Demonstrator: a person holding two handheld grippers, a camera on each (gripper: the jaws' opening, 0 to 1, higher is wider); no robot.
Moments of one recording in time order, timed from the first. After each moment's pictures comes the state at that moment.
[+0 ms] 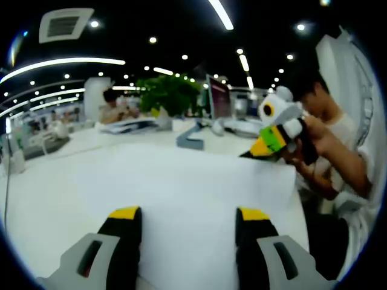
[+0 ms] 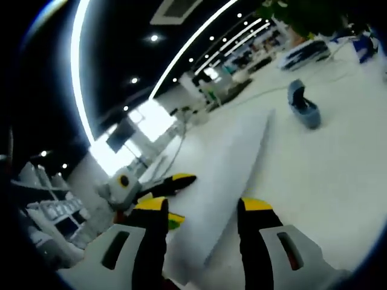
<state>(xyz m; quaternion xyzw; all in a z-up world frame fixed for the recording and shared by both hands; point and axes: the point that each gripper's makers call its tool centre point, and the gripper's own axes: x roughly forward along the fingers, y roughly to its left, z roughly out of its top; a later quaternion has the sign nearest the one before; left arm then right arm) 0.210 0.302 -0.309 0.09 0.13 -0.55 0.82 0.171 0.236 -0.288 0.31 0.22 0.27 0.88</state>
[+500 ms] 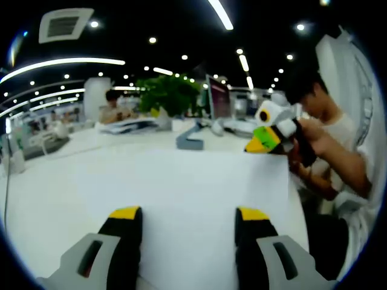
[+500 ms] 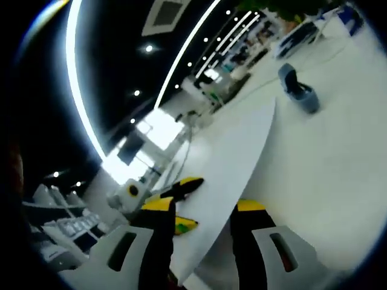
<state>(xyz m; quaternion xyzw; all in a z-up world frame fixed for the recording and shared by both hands) 0.211 0.301 -0.310 0.09 0.13 -0.55 0.82 0.167 0.236 -0.285 0.37 0.23 0.29 0.85</state>
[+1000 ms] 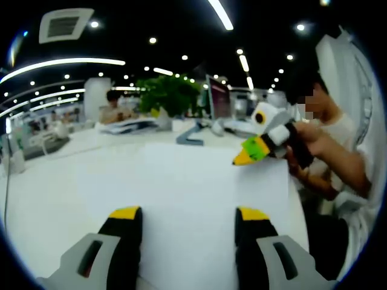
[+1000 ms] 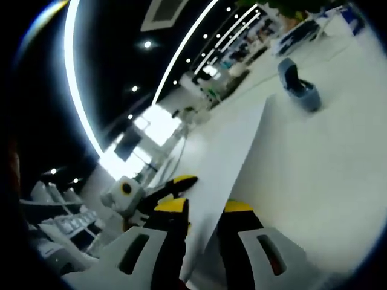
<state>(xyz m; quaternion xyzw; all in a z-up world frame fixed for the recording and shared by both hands) 0.212 0.301 -0.309 0.09 0.13 -0.55 0.82 0.172 0.233 -0.294 0.36 0.24 0.28 0.86</state>
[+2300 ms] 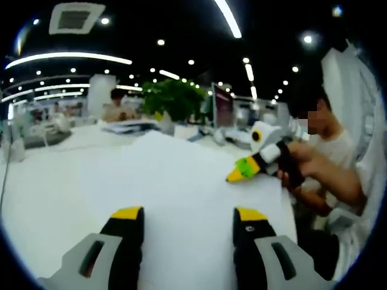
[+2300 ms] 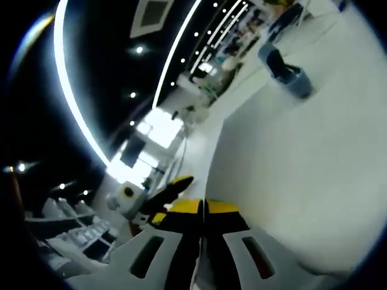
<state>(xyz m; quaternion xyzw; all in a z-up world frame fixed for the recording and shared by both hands) 0.215 0.307 -0.293 -0.01 0.15 -0.54 0.83 0.178 0.226 -0.301 0.41 0.25 0.29 0.83</state>
